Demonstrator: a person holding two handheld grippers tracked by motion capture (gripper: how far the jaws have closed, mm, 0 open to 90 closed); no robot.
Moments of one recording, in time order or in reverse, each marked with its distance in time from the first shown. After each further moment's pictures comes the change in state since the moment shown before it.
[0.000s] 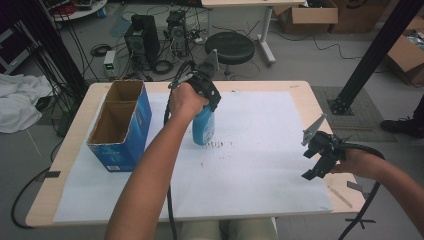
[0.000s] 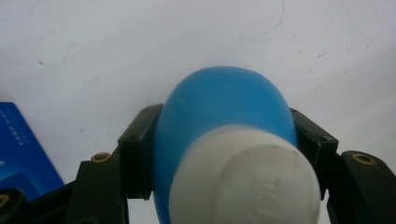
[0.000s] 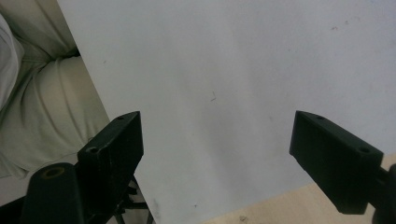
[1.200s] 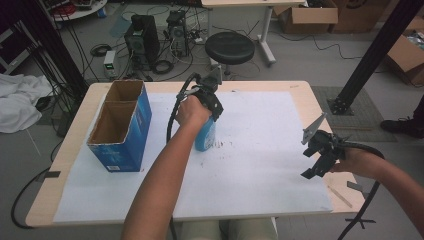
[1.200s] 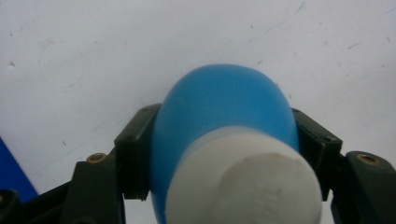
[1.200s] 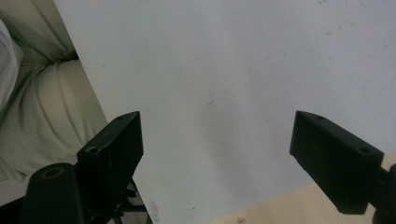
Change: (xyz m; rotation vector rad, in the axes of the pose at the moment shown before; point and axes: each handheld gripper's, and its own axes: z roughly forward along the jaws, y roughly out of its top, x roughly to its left) left arm -0.003 -0.003 0.058 0.019 0.021 0.024; right arm -0.001 0.001 -0.002 -0.010 -0.008 0.000
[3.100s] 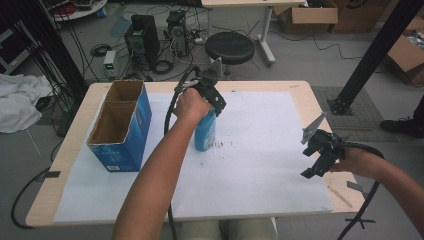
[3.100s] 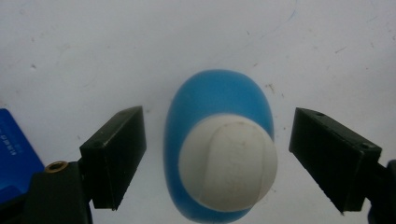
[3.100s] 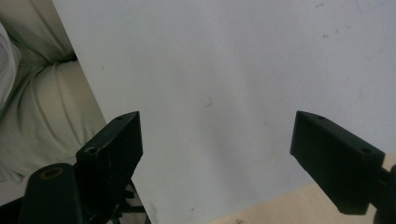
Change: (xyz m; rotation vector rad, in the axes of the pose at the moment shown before) left arm -0.002 0.004 -0.021 0.006 0.002 -0.003; right arm 0.000 0.002 -0.001 -0.006 -0.007 -0.006
